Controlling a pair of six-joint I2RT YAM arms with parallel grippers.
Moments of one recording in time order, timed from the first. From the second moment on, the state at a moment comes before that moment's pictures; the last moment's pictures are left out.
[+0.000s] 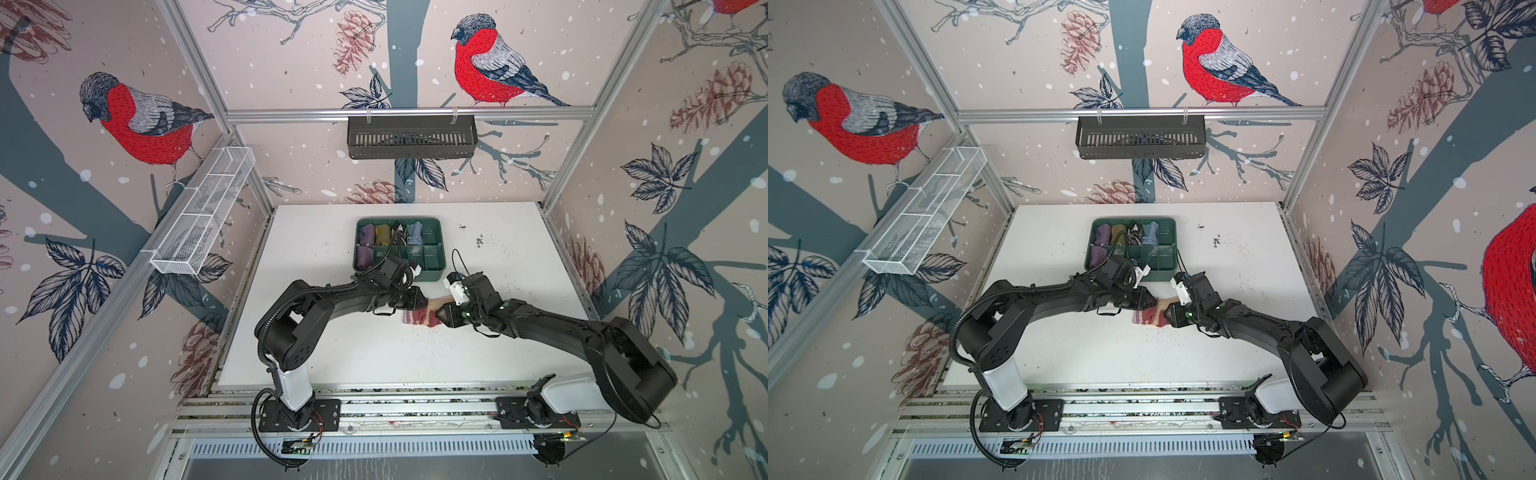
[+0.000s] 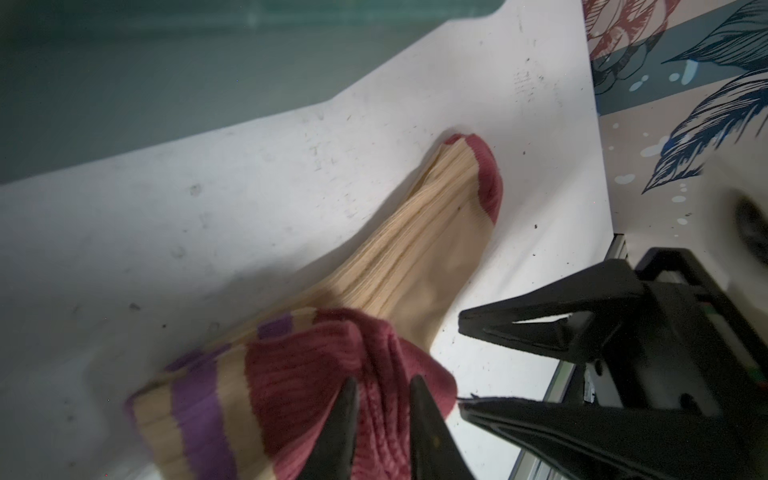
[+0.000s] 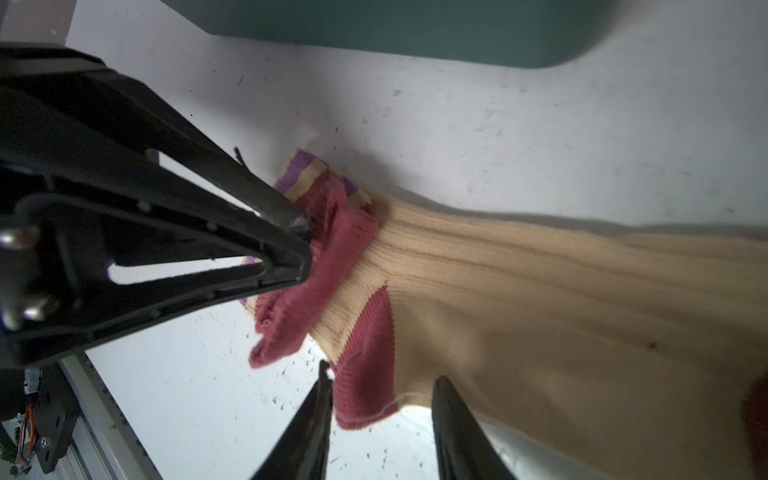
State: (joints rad) left arm -0.69 1.79 0.99 -0.04 0.50 -0.53; right arm 0.61 1.39 0.60 -0.09 -0.31 0.37
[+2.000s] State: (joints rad) left arm -0.55 1.77 0.73 0.19 0.65 -0.56; right arm 0.70 1.66 0.78 -0.10 -0.29 0.40
